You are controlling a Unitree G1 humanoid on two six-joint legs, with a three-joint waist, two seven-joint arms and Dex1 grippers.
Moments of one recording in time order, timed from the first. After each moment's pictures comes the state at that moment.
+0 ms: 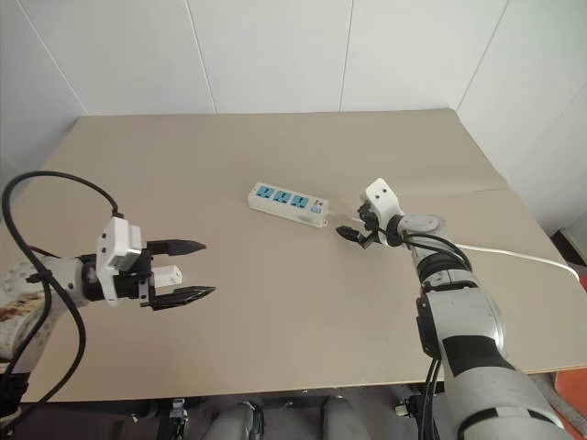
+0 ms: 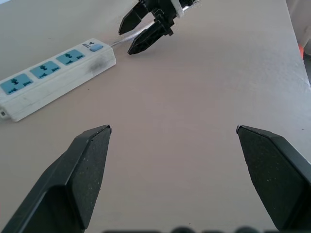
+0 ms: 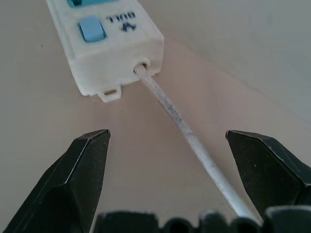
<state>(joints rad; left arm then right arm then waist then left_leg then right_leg) -0.20 0.85 0.13 -0.29 -0.53 0.42 -1.11 -1.12 -0.41 0.03 1.35 -0.07 -0.11 0.79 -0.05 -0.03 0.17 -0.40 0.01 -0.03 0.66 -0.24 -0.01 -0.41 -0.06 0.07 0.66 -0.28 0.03</state>
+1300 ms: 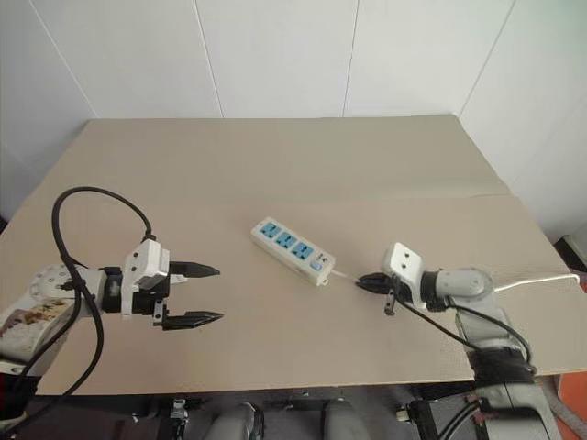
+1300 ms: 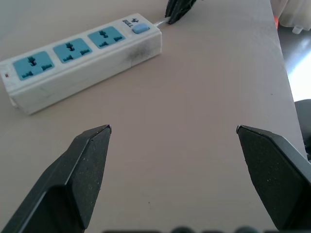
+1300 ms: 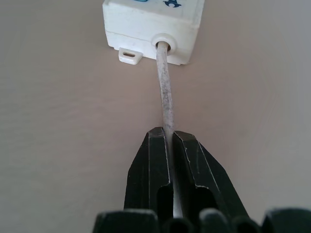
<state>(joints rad) -0.23 0.86 0.02 -0.28 -0.47 0.42 -1.15 -0.30 -0.63 -0.01 0.13 0.07 0.13 1.12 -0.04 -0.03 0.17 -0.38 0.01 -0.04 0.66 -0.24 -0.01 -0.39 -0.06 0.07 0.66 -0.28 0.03</state>
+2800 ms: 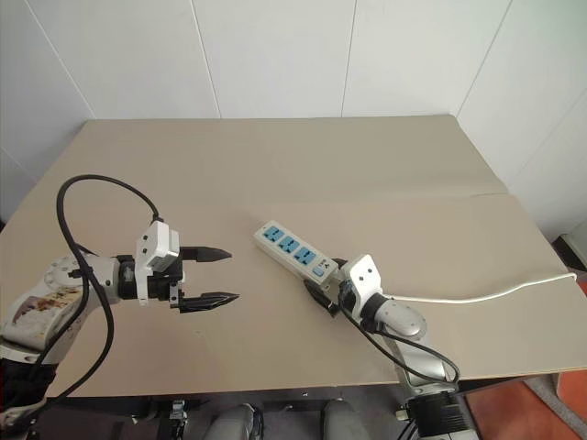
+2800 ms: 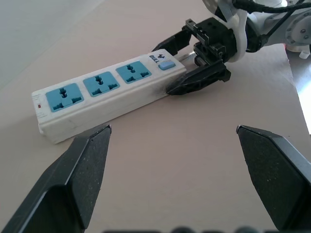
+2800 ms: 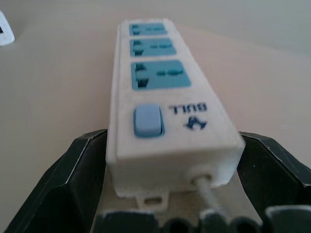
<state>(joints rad) -0.29 0.82 0.01 -0.30 -0.51 0.51 -1.09 -0.17 -0.28 0.09 -0.01 0.15 0.11 0.63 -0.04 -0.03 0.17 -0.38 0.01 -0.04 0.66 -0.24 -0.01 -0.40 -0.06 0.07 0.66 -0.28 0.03</state>
